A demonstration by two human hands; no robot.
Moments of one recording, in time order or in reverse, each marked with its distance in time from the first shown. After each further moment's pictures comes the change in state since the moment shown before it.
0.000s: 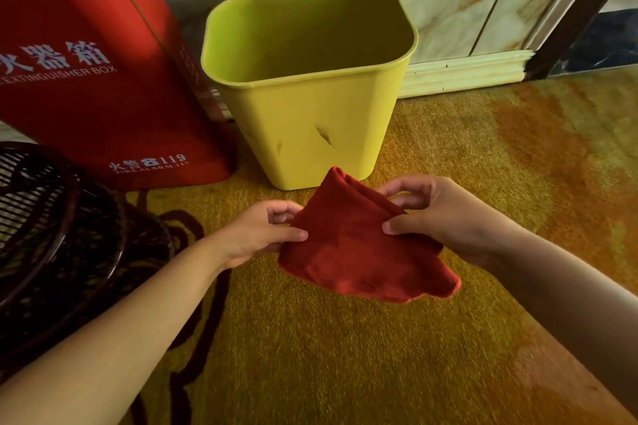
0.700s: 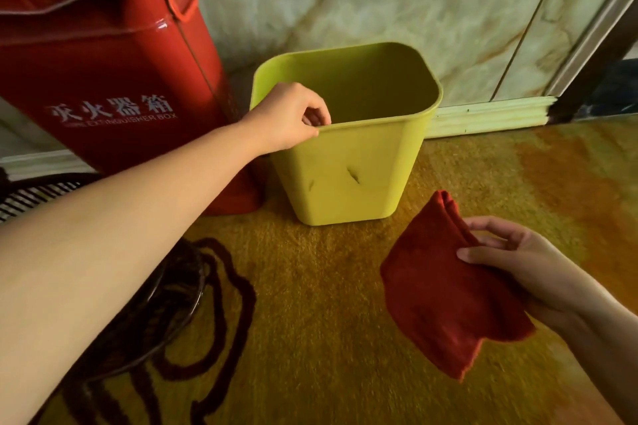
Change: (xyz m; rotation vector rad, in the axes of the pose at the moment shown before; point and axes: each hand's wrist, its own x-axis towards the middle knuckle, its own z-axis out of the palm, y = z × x) left_hand 0.013 0.169 -0.040 1.023 0.471 0.574; right_hand -0.035 -0.003 -0.027 0.319 0.186 0.053
